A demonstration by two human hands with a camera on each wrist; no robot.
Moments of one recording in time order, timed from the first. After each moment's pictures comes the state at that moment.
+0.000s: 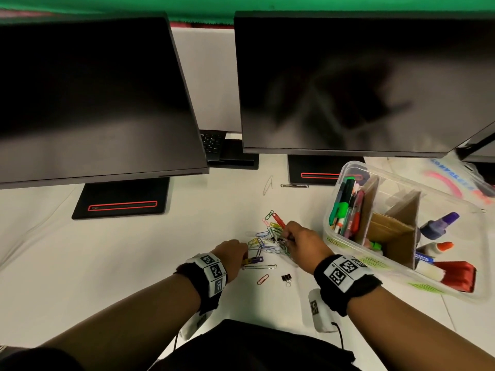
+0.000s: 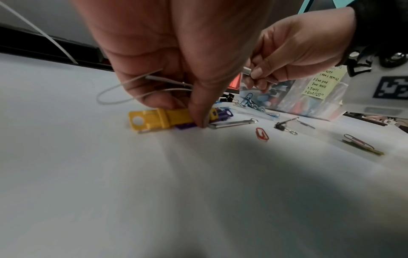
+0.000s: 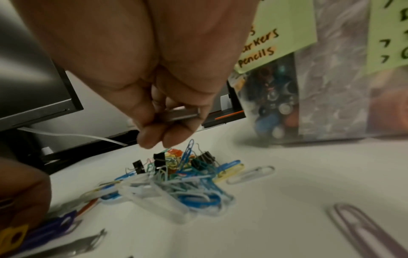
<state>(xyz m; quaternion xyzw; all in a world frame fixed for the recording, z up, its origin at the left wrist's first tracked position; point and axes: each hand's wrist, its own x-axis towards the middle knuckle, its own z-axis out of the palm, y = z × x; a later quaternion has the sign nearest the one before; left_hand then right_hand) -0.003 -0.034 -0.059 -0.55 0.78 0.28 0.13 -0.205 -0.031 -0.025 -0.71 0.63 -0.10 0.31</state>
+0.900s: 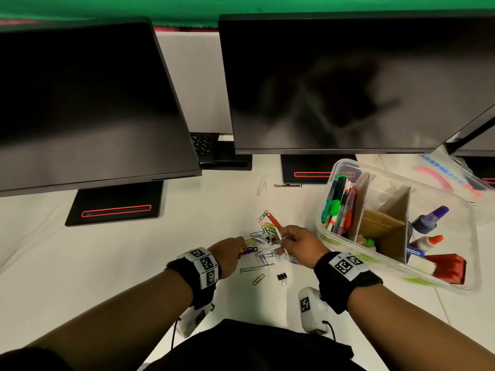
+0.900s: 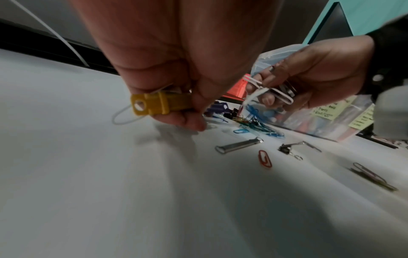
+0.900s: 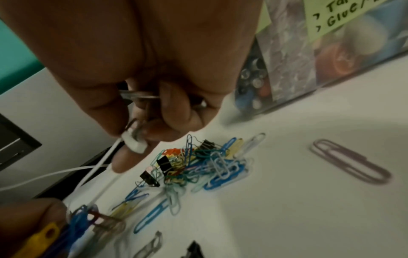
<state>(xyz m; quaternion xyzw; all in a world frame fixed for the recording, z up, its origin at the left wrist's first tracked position) -0.005 -0.040 -0.045 -0.55 0.75 0.36 0.11 -0.211 -0.031 -0.028 -0.54 0.63 -0.17 0.52</state>
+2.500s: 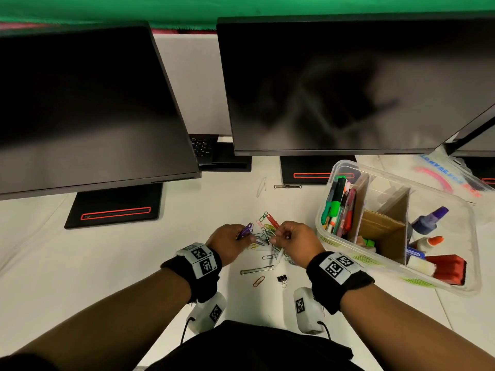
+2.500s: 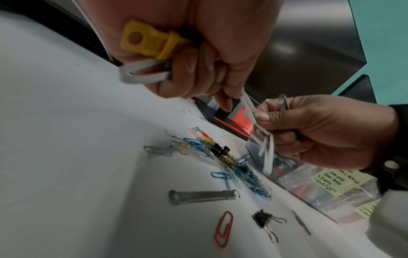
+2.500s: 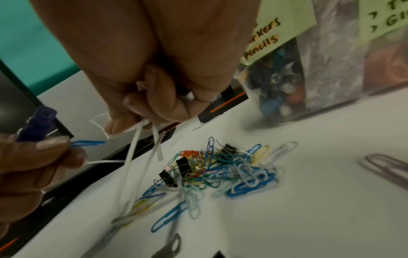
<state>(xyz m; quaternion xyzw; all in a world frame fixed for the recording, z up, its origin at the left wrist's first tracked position) -0.013 -0.050 -0.024 -0.60 0.66 0.44 -0.12 -0.199 -0.036 -0.031 -0.58 0.66 -0.23 0.41</state>
